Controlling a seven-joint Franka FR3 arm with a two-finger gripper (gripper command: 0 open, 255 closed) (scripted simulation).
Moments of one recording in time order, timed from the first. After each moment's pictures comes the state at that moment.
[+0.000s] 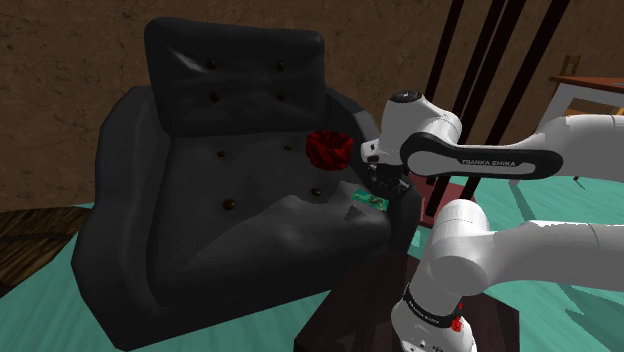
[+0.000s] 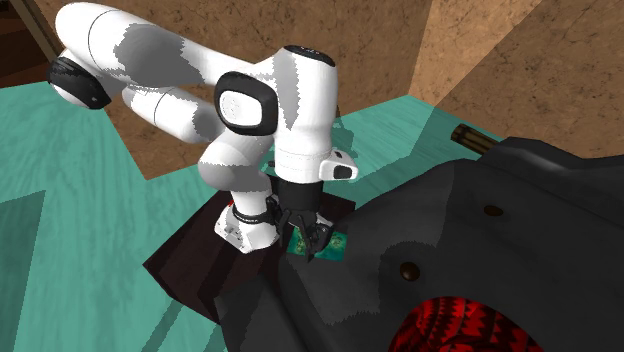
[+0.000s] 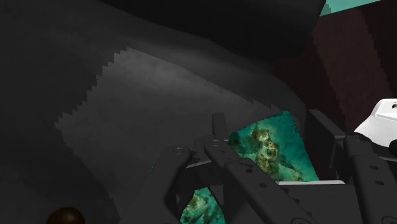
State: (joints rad) arm 0.10 -1.19 -0.46 -2.93 -0.69 1.78 -1.31
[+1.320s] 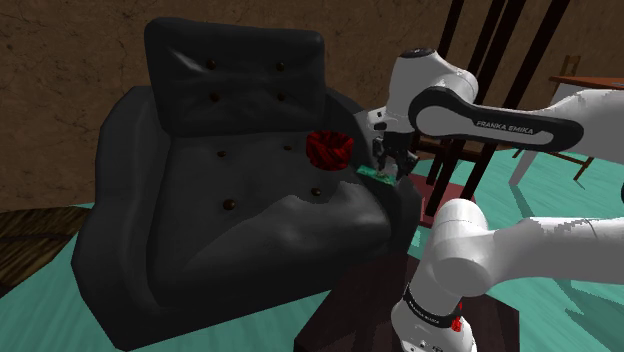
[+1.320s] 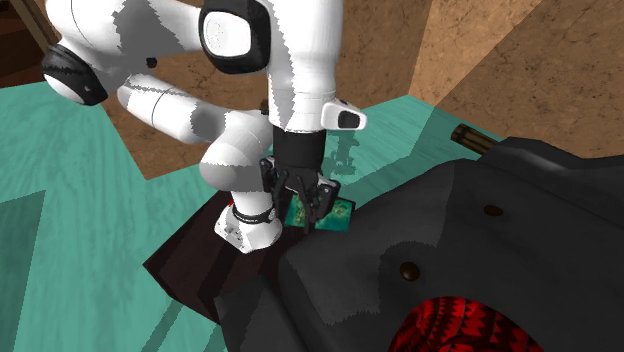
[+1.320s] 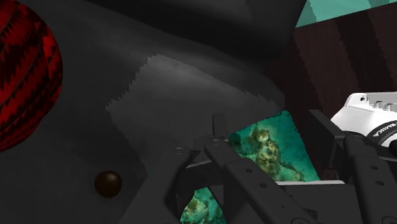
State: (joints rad) arm 0.15 -1.17 -0.36 -2.71 -0.58 1.59 -1.36
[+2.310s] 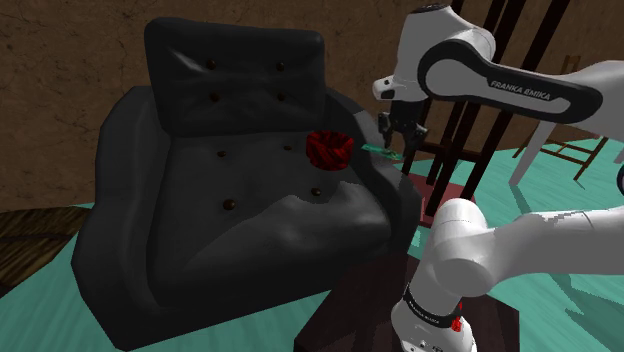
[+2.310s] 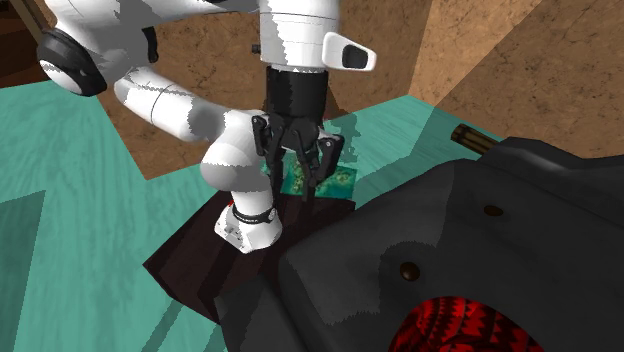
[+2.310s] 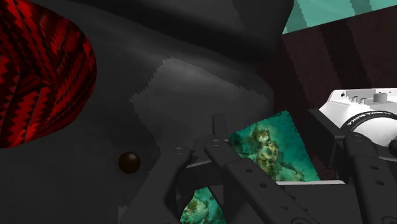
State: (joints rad) arm 0.18 -1.10 -0.29 -2.49 -0.51 1.45 -1.40
